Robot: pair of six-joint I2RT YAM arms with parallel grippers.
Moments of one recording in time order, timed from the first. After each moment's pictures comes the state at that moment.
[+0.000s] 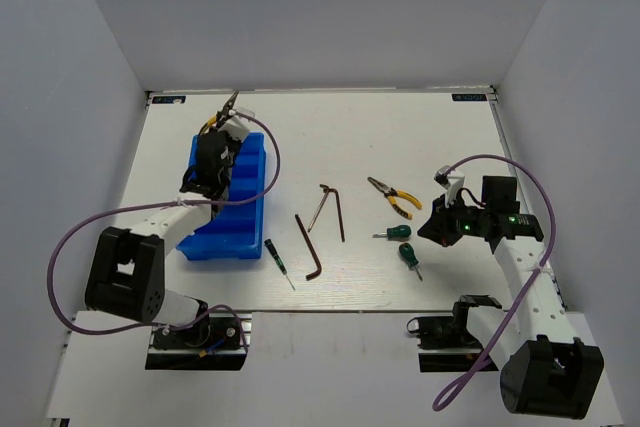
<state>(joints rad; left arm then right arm) -0.26 1.41 0.76 0.44 -0.30 0.45 -0.03 0.90 0.68 -0.77 -0.78 -0.40</state>
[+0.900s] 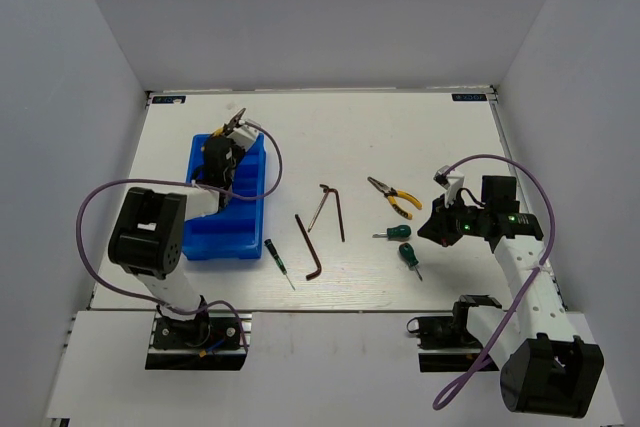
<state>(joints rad) -0.20 1.68 0.77 0.62 -0.22 0.56 -0.03 0.91 0.68 -0.77 -0.78 -0.41</state>
